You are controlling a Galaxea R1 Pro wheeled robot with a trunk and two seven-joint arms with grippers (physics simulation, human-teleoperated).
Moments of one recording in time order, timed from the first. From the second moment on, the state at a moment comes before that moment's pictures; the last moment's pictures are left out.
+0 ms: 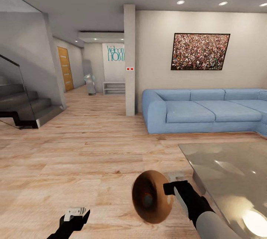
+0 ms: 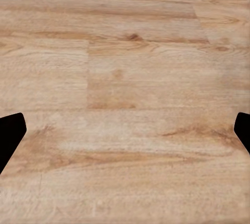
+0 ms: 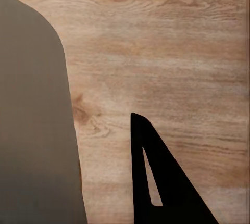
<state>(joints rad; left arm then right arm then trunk) -0.26 0.11 0.03 -0.55 0.13 -0.19 -0.21 -0.60 0.04 0.05 -0.59 0.04 0.52 0.00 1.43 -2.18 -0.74</state>
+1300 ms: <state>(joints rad) -0.26 0.11 0.03 -0.55 0.12 -0.18 -0.22 -0.55 0.03 0.04 -0.68 0.04 0.48 0.01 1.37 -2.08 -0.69</state>
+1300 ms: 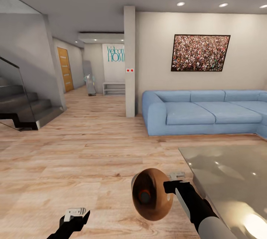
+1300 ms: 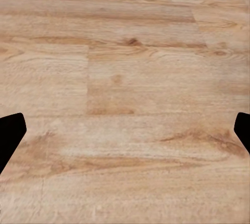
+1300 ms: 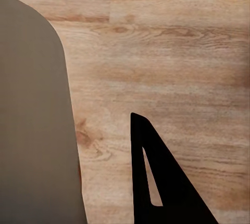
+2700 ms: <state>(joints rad) -0.27 0.11 0.03 -0.55 0.12 -0.16 -0.23 -0.53 0.04 0.05 -0.68 0.04 0.41 0.00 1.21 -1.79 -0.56</state>
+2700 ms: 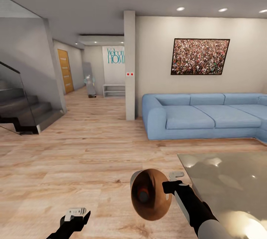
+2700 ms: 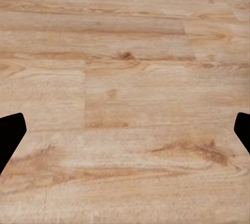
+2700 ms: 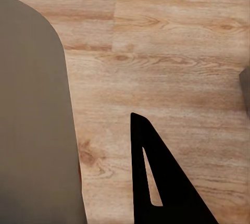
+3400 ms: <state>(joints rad) -0.27 0.11 0.03 -0.50 0.12 -0.16 -0.23 -0.53 0.04 0.05 -0.67 0.04 0.41 0.00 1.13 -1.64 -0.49</state>
